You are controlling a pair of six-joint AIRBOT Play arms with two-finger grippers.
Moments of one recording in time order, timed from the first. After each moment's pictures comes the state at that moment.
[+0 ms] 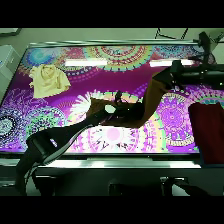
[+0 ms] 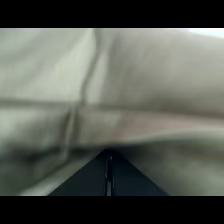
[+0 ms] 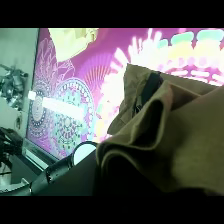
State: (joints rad) left arm -0.75 -2.03 1.60 0.20 -0.43 -1.53; right arm -0.13 -1.27 1.47 -0.59 1.36 1.46
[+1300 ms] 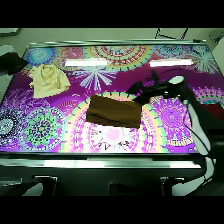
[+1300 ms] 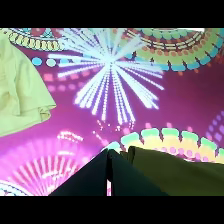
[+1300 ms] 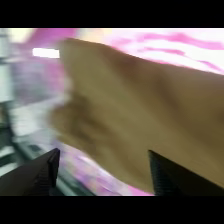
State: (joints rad) left arm 0.12 -1.16 1.58 1.14 -1.10 -1.50; right arm -0.01 -1.74 1.45 -0.63 1.27 1.46
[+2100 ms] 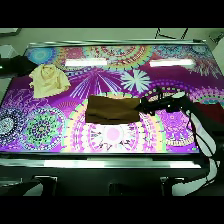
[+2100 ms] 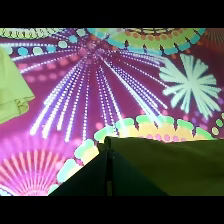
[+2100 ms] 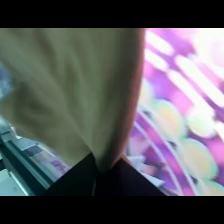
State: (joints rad) left arm 0.05 -1.16 1.55 1.13 -1.10 -1.49; right arm -0.06 -1.72 1.21 -0.51 1.17 1.24
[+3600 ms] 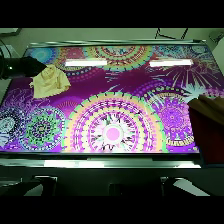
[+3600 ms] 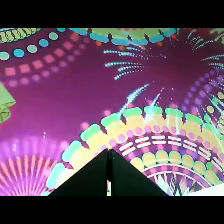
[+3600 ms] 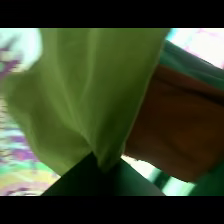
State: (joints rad) left arm -0.02 -1.17 1.55 1.13 -1.09 -1.44; right arm -1.07 -1.29 1.69 -1.32 1.69 1.83
